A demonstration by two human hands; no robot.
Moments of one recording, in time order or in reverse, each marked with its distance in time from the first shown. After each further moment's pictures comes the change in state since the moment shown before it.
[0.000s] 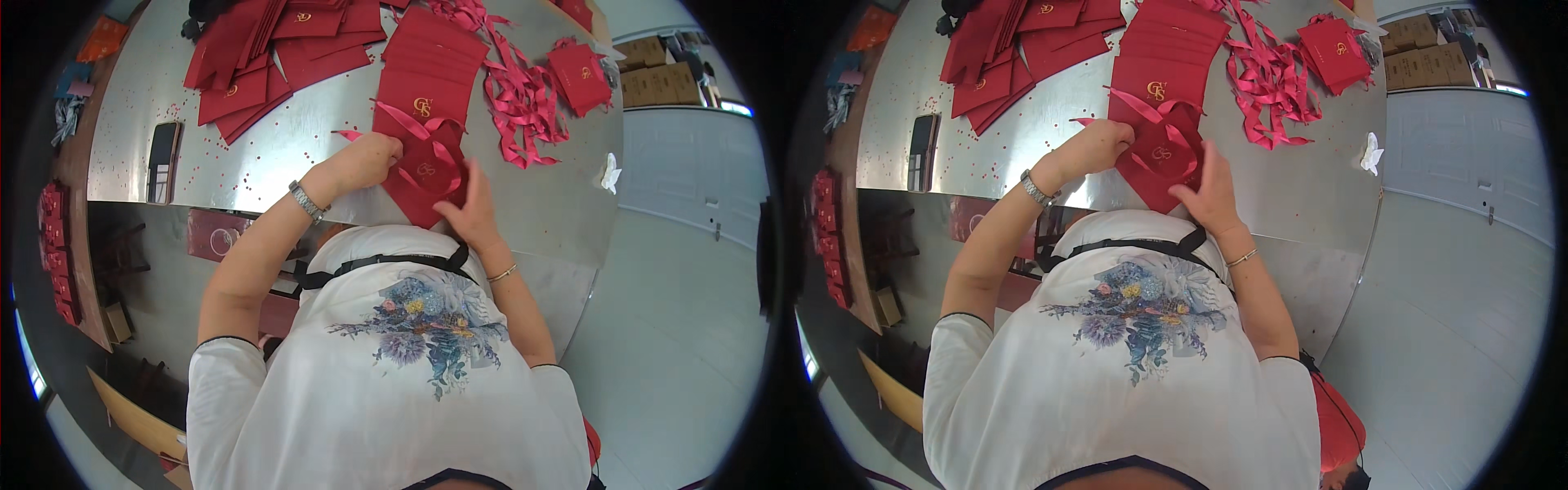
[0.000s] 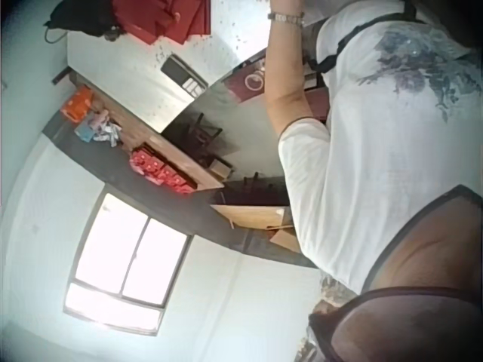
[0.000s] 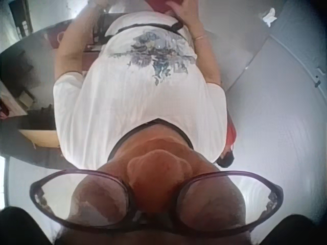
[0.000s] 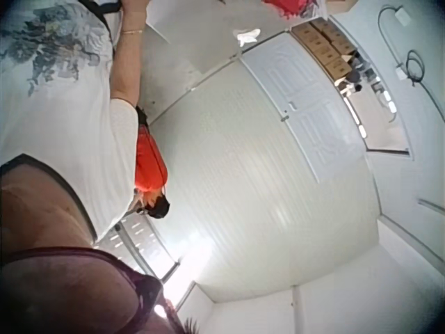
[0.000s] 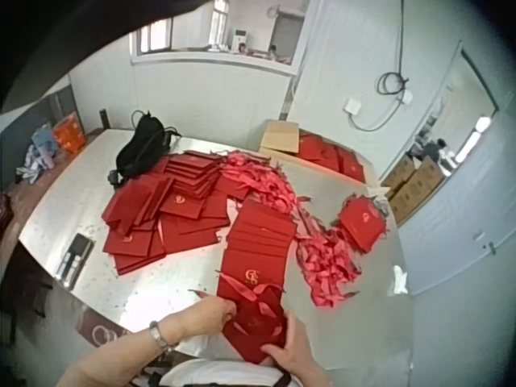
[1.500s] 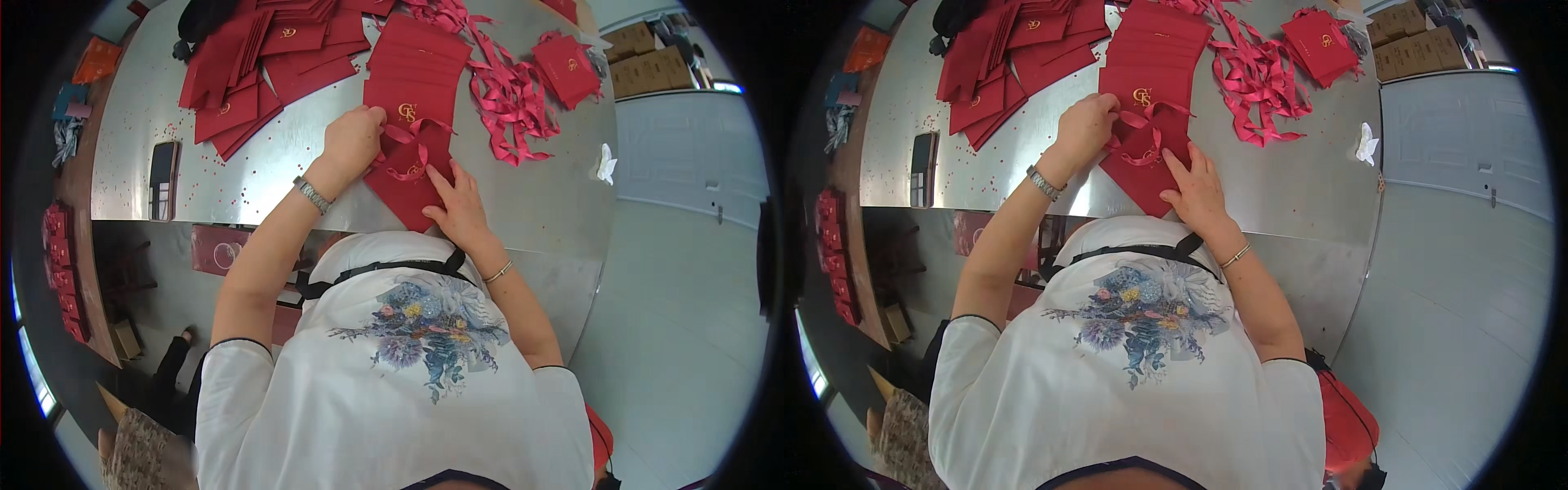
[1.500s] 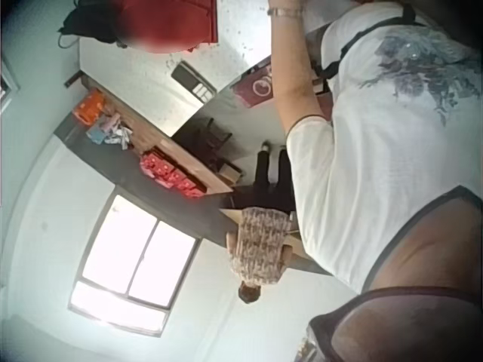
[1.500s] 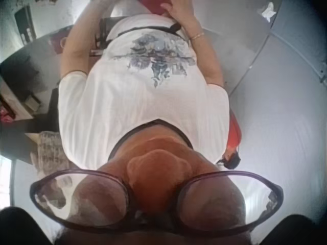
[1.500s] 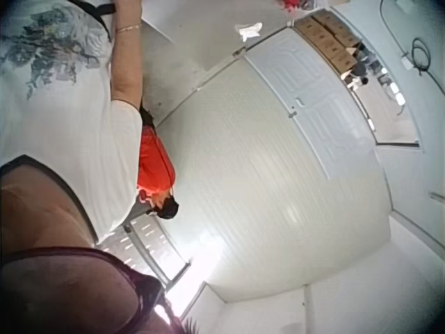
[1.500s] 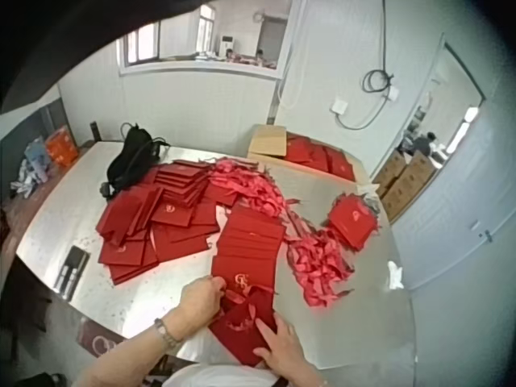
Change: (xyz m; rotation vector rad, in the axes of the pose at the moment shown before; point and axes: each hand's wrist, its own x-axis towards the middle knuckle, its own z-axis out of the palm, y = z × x) left_hand 0.022 0.010 -0.013 0.309 0.375 -0.266; right_hand 0.007 -0.024 -0.006 -0.194 -0.242 0.060
